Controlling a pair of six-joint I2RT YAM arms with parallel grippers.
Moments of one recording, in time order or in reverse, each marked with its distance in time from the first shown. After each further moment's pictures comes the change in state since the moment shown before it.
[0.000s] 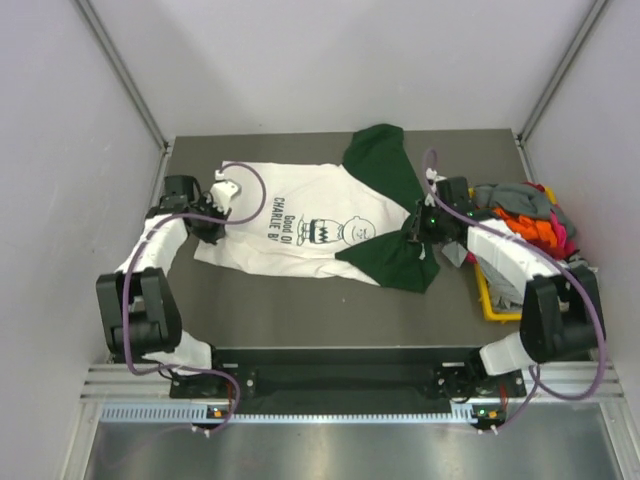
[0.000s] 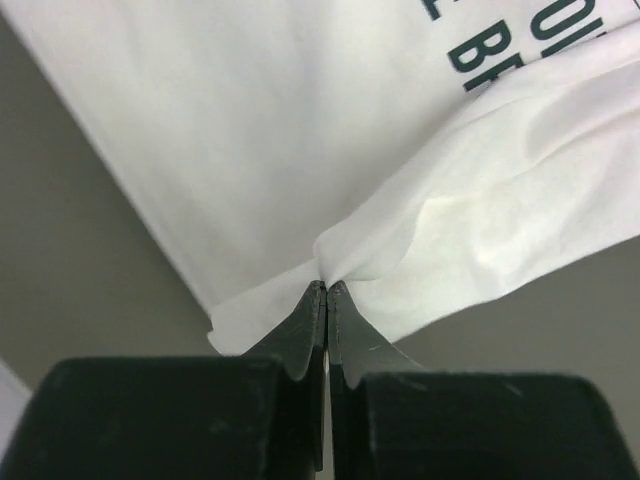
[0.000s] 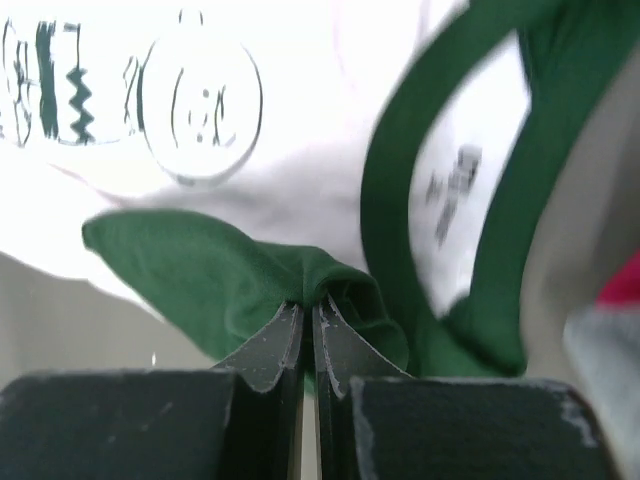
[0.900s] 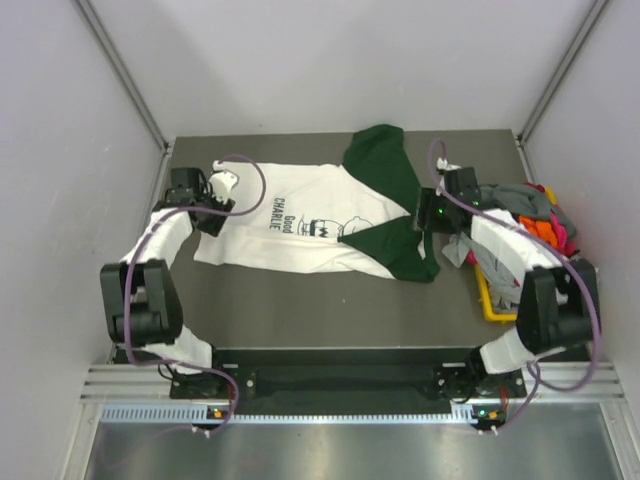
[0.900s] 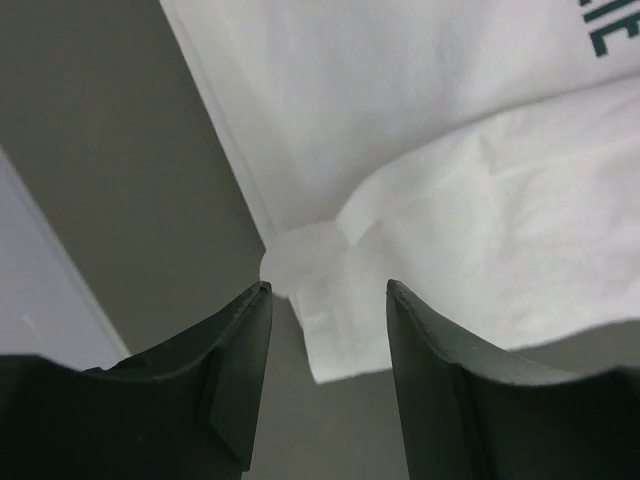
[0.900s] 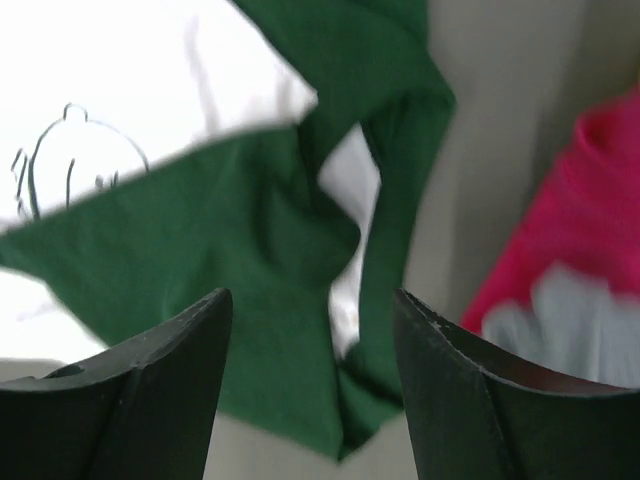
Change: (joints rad) left arm -0.057 0.154 0.093 0.101 -0.239 -0.078; right arm -0.057 0.172 0.182 -0.042 0.168 -0.097
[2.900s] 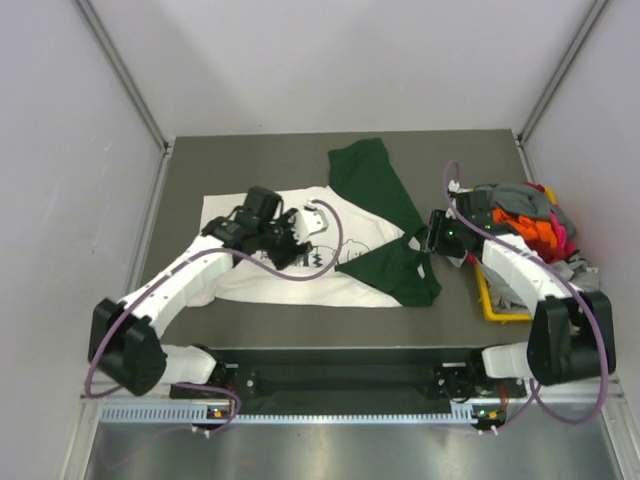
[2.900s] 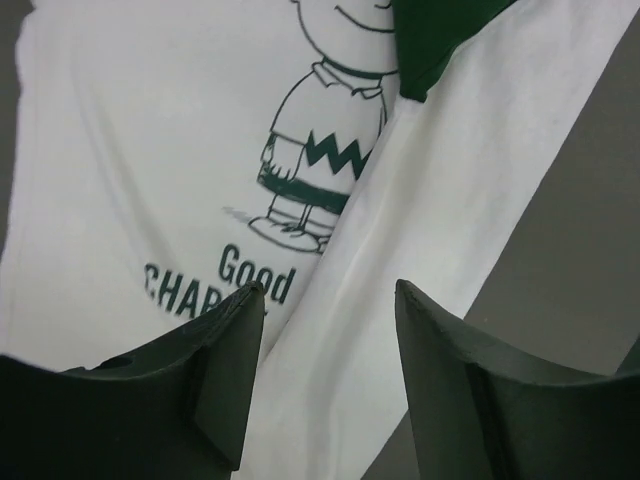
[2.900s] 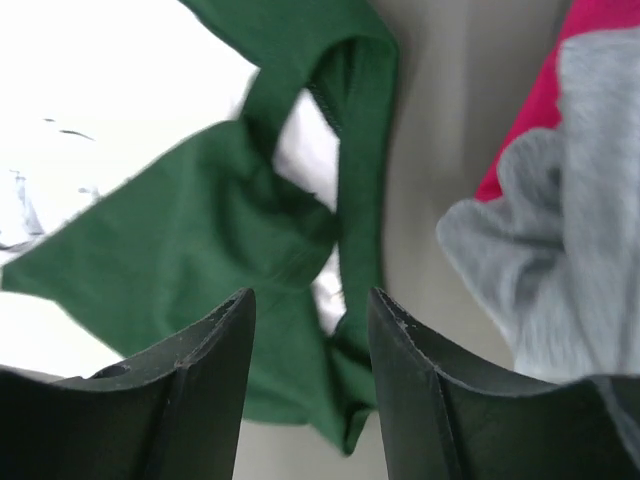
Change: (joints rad) left arm -0.563 -0.362 -0.109 -0.178 0.163 0.073; right arm -0.037 -0.307 -0.277 -0.028 -0.088 0.080
